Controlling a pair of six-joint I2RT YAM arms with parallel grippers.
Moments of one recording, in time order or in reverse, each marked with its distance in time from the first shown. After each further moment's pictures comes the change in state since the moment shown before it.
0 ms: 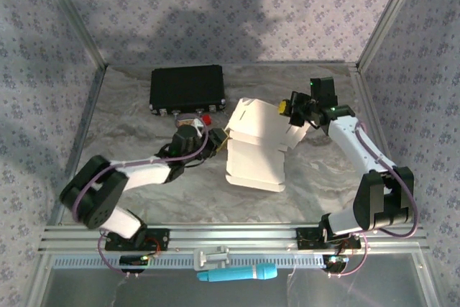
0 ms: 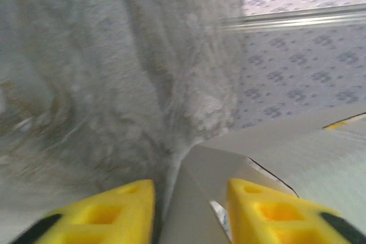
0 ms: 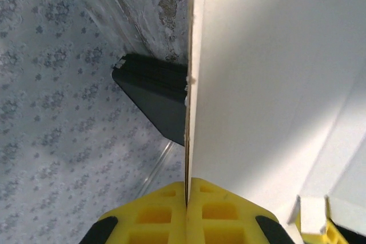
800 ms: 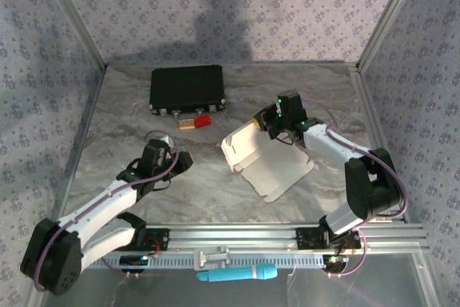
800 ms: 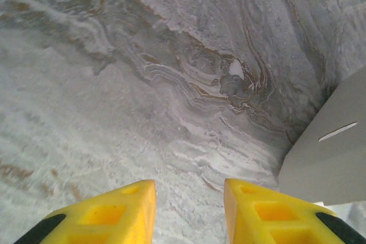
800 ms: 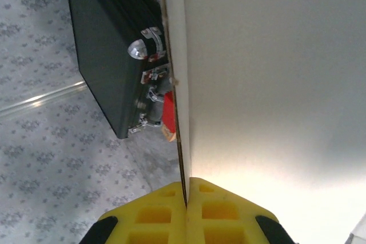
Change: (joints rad) left arm 0.157 -0.460 -0.170 -0.596 -0.084 0.502; right arm 0.224 0.111 -0.177 0.374 0.069 -0.536
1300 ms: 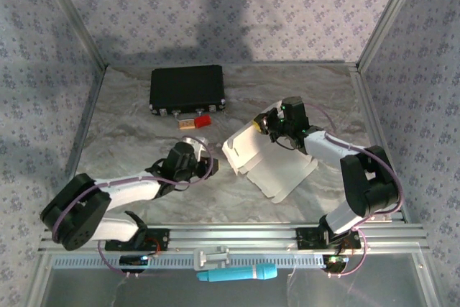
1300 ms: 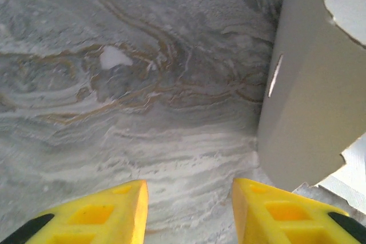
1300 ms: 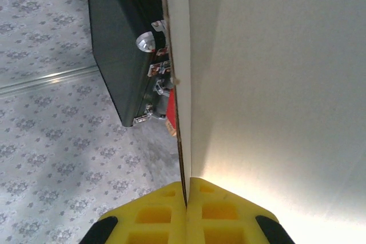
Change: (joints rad) left arm -0.219 0.338 0.003 0.451 -0.003 0.308; right arm -0.028 0.016 -0.104 0.223 -0.073 -0.040
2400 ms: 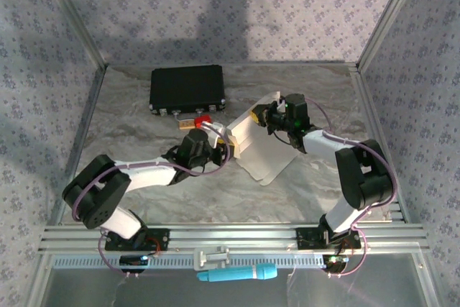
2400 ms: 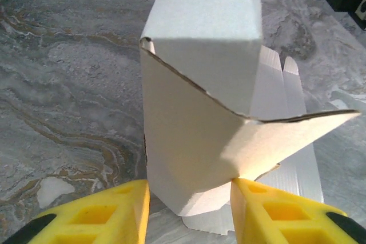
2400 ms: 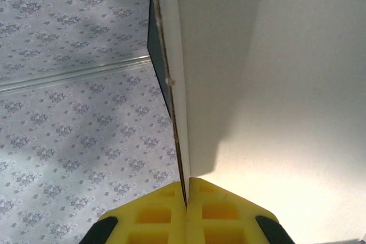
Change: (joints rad) left arm -0.033 0.192 0.207 0.100 -0.012 0.146; right arm -0.024 0.065 -0.010 0.267 -0.079 0.079
